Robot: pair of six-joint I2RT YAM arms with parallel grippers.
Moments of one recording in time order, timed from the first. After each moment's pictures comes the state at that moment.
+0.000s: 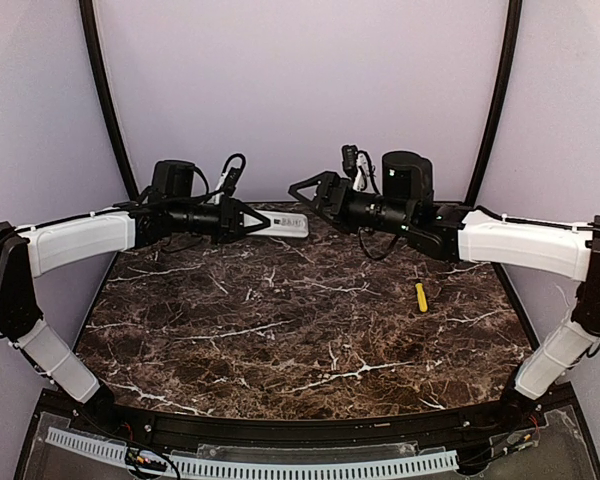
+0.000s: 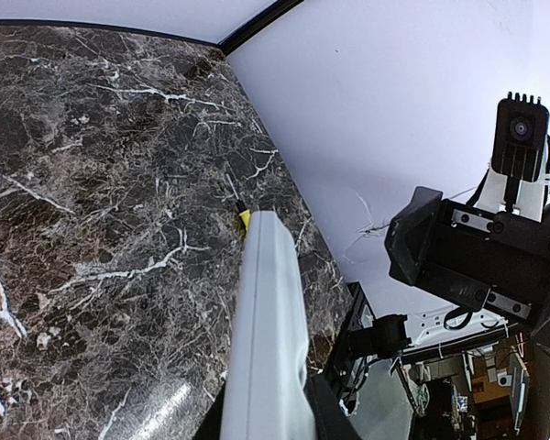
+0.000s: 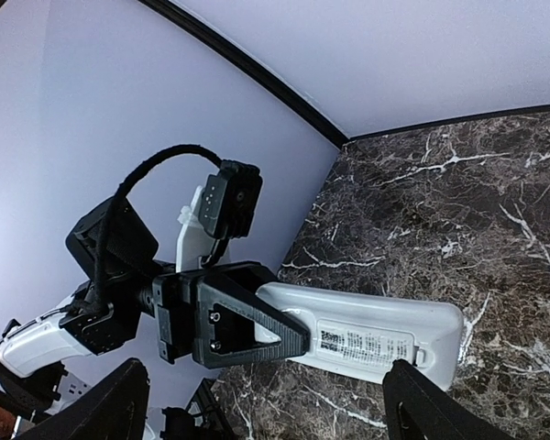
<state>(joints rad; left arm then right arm) -0.50 1.56 1.16 -0.05 0.74 -0.66 0.83 1.55 1.21 0.21 -0.23 0.85</state>
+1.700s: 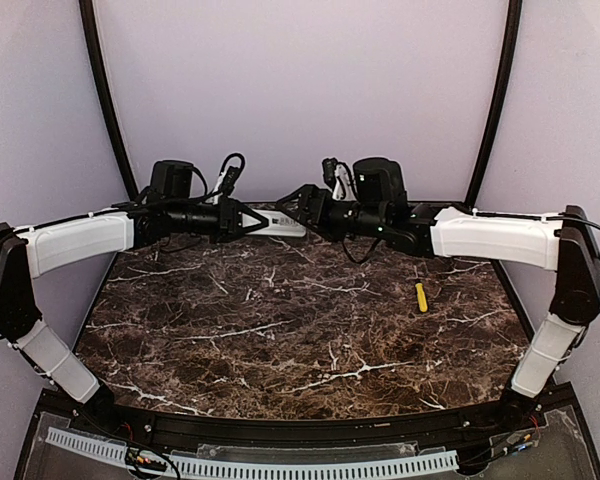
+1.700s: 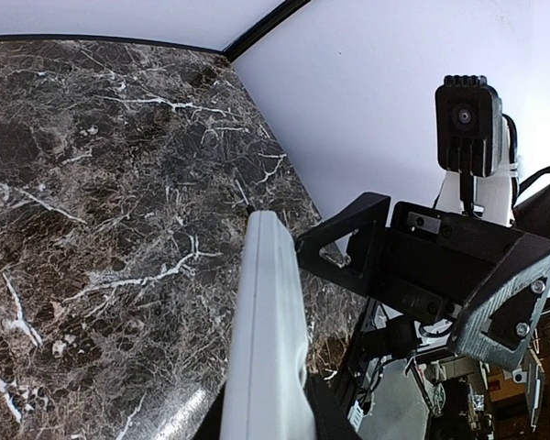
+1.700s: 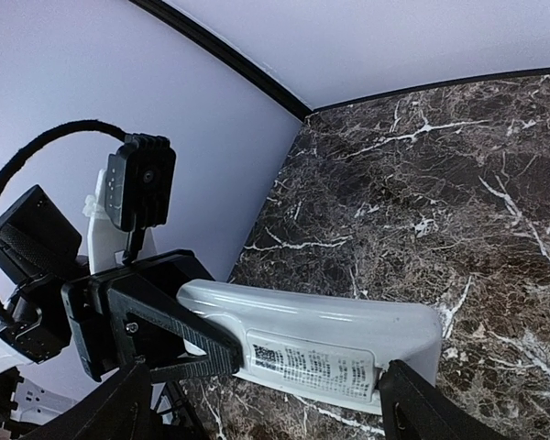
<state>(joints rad) -0.50 1.55 1.15 -0.05 0.72 -0.62 0.85 1.71 1.32 0.13 -0.21 0.83</state>
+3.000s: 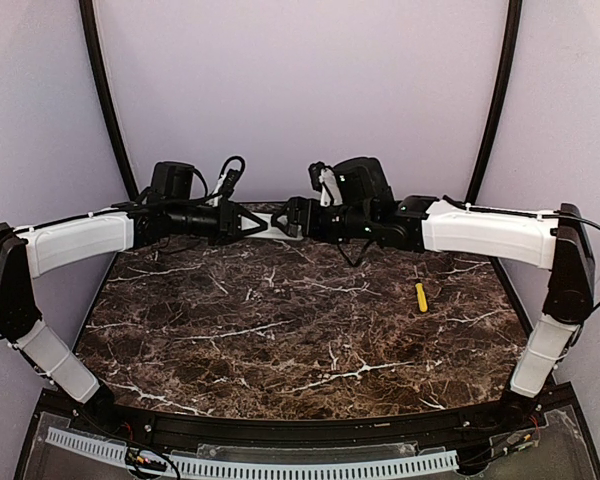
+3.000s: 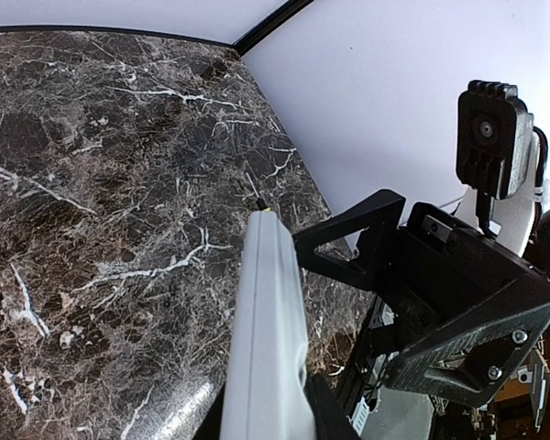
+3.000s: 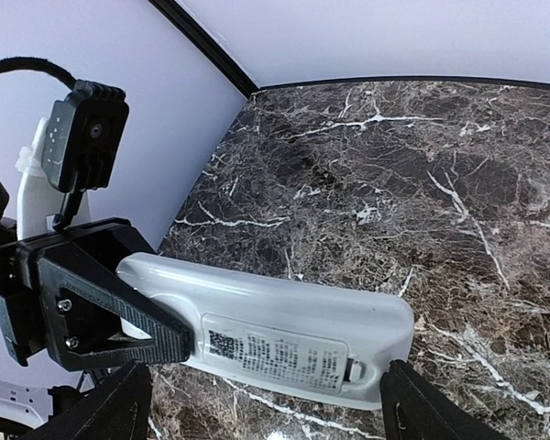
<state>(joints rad) -0.50 1.55 1.15 -0.09 0.70 -0.60 0.90 1.75 1.43 -0.11 -0.07 0.65</state>
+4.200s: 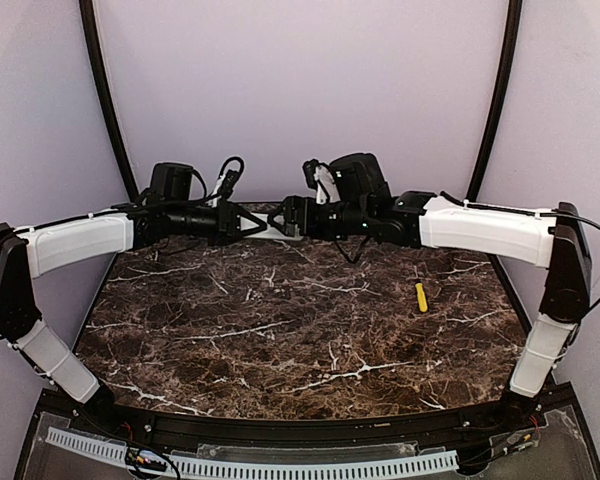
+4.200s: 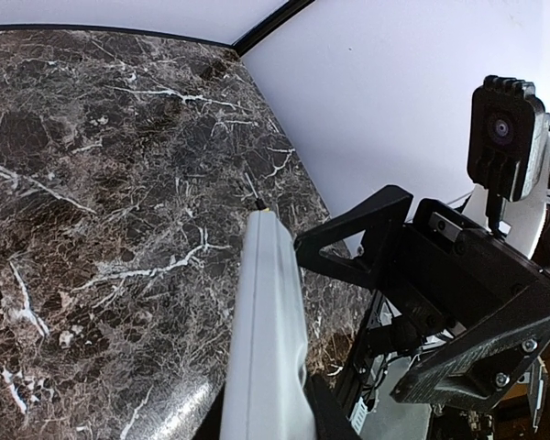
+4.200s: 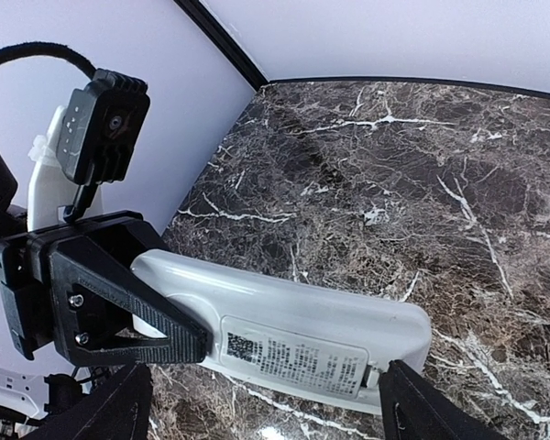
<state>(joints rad) -0.49 1.55 1.15 -0.07 0.71 -0.60 0.90 1.77 1.48 -0.15 -0.09 0.61</state>
